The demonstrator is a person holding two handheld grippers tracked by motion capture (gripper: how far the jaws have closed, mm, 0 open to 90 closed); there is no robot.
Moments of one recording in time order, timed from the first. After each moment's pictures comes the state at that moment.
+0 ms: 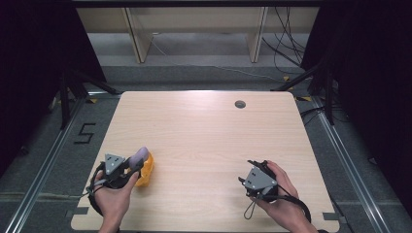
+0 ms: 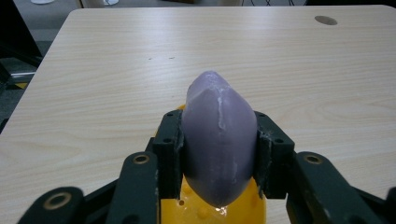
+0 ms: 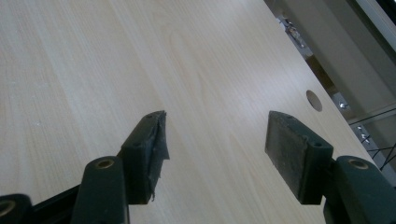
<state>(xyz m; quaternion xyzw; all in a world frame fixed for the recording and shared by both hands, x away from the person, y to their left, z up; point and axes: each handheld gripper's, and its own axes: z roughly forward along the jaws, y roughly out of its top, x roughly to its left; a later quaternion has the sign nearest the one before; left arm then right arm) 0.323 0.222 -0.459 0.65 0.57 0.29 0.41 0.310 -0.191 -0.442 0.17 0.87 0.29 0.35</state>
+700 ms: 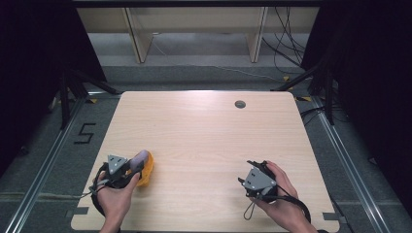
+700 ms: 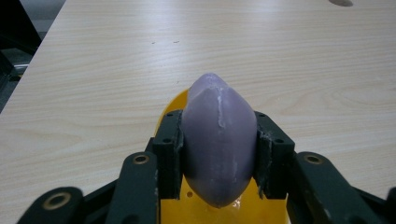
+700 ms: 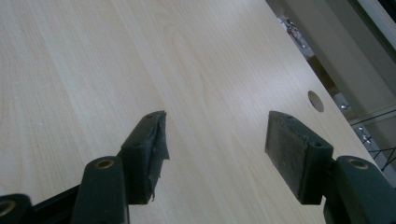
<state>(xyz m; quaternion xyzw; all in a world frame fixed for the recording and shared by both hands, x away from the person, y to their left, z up) 0.329 0.224 -0.474 0.66 0.57 0.29 0.40 0.309 -0.189 -0.443 0.17 0.88 0.29 0.35</state>
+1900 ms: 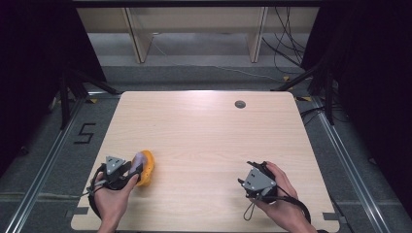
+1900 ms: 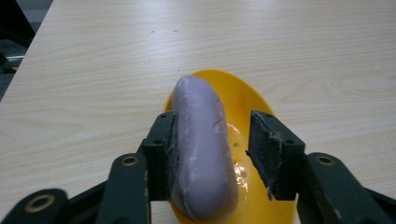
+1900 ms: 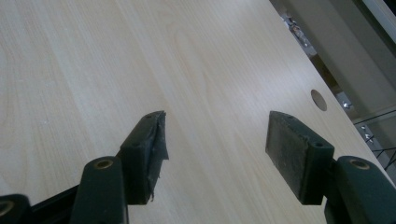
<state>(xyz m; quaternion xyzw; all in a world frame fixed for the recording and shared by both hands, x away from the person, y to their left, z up) 0.324 0.232 -0.470 0.67 0.57 0.27 0.39 0.308 -0.189 -0.444 0.17 0.88 0.29 0.35</state>
